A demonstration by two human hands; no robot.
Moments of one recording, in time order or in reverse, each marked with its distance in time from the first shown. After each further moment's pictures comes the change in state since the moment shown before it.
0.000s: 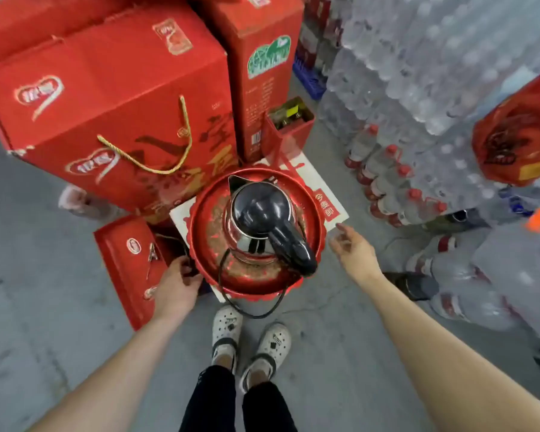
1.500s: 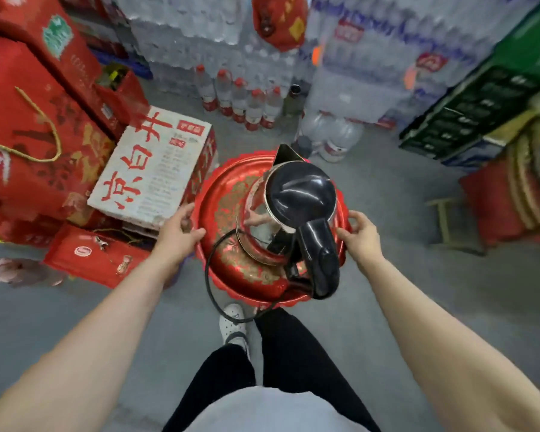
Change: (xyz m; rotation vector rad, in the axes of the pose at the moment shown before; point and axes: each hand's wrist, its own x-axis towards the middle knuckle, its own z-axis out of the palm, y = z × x) left_hand -0.201 -0.008 -0.032 0.004 -0.622 0.423; right_hand -0.446 0.146 0.016 0.588 0.608 0.530
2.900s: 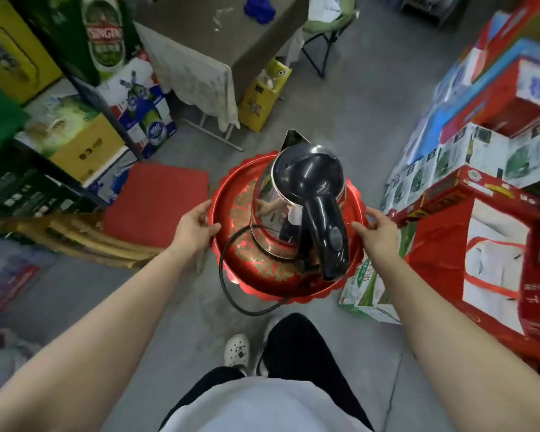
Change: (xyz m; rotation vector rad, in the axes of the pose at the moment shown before) left_hand -0.244 0.290 1.068 0.722 -1.053 0.486; right_hand -0.014 0.519 -0.757 0.544 1.108 0.664
